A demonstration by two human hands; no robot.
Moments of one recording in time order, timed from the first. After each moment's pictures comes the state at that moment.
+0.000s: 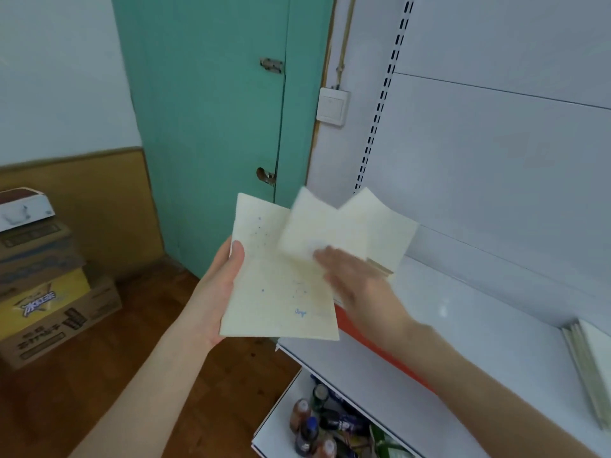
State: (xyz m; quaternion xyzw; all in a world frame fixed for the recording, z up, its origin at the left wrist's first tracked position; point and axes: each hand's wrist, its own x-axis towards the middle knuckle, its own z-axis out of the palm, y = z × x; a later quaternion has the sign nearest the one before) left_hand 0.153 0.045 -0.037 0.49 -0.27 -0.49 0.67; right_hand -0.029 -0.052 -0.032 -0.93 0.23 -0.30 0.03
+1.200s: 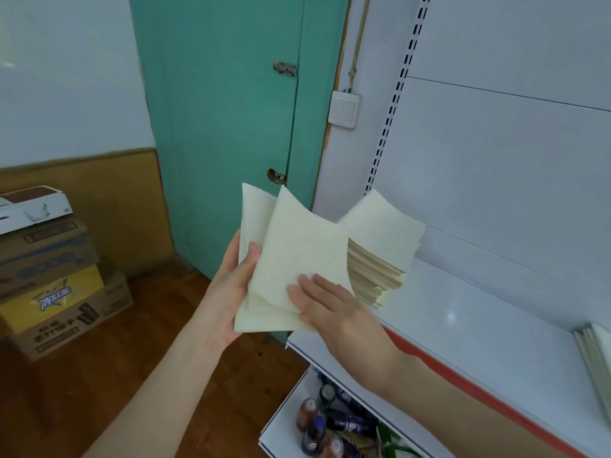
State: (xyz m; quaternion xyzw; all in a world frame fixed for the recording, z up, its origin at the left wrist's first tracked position) left_hand 0.153 0.058 -0.038 0.41 -0.27 -0.50 0.72; right_hand -0.012 -0.011 -0.058 -0.95 0.13 -0.26 -0.05
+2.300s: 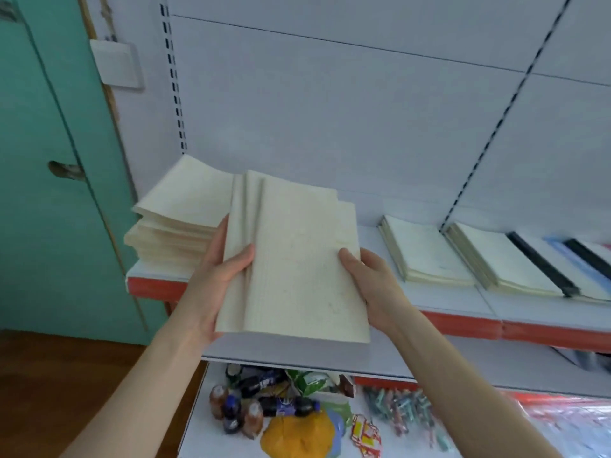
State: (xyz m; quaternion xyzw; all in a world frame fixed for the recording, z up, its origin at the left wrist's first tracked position) left_hand 0.005 -0.011 -0.049 0.36 -0.46 -0.57 0.58; right_hand -0.204 -0.016 -0.050 -0.41 0.55 -0.52 0.51
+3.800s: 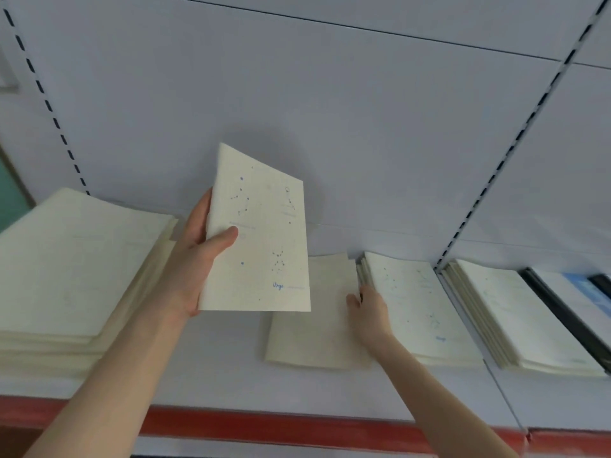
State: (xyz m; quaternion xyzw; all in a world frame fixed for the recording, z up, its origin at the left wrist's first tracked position) left_hand -0.095 -0.203 -0.029 0.39 -0.52 -0.51 0.57; right_hand -0.331 -0.188 -0.124 -0.49 0.77 -0.31 0.25
